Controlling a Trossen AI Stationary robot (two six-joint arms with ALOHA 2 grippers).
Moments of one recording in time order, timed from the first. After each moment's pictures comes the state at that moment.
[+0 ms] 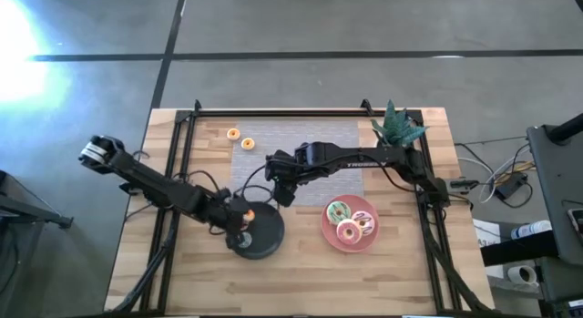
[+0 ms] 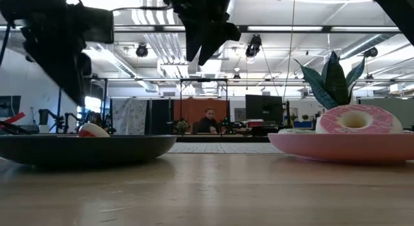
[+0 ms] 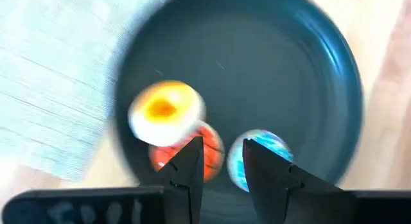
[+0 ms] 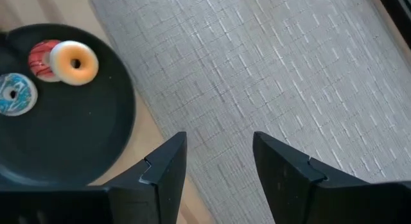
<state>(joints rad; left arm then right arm) -0.41 1.28 0.79 -0.62 -0.19 -0.80 0.04 2.17 2.21 -1.25 0.26 0.55</state>
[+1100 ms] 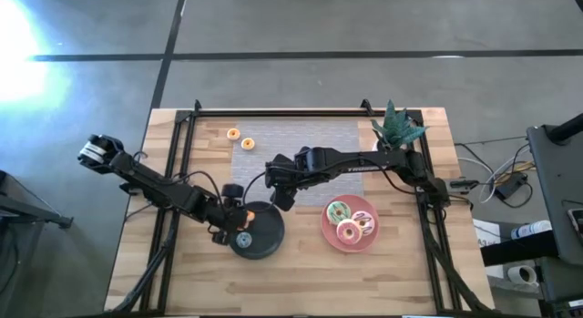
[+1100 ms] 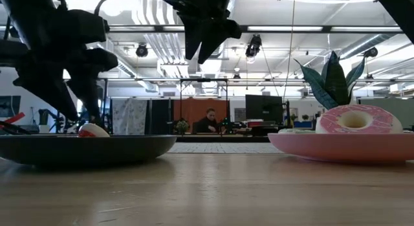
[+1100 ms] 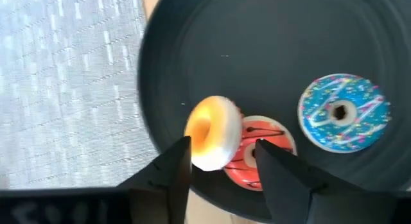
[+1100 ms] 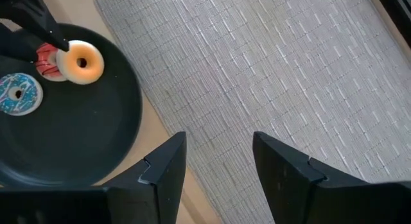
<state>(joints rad) -0.41 1.27 0.70 -0.55 -0.30 -0.06 0.07 2.17 2.20 -1.25 0.30 0.58</state>
